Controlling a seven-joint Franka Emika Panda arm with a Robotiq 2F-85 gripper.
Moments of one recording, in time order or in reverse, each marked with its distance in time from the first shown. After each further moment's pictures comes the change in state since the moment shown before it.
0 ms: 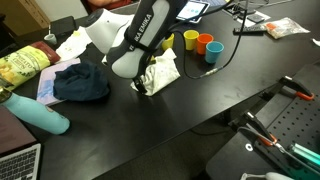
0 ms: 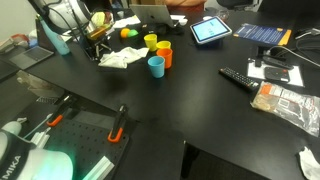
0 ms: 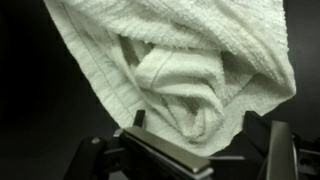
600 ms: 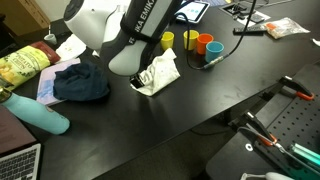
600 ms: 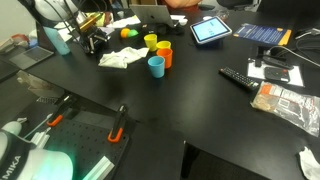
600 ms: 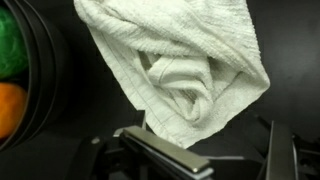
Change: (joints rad) arm 0.071 -0.140 -0.047 -0.108 -0.107 -0.015 0.196
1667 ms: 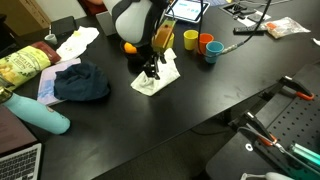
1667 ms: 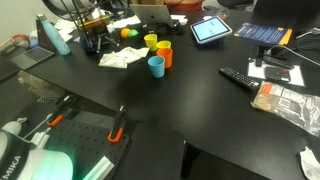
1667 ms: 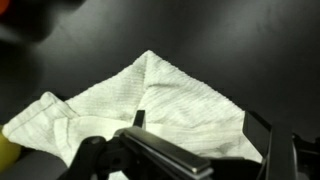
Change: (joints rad) arm -0.118 -0.088 -0.026 -0.104 0.284 -0.144 0.309
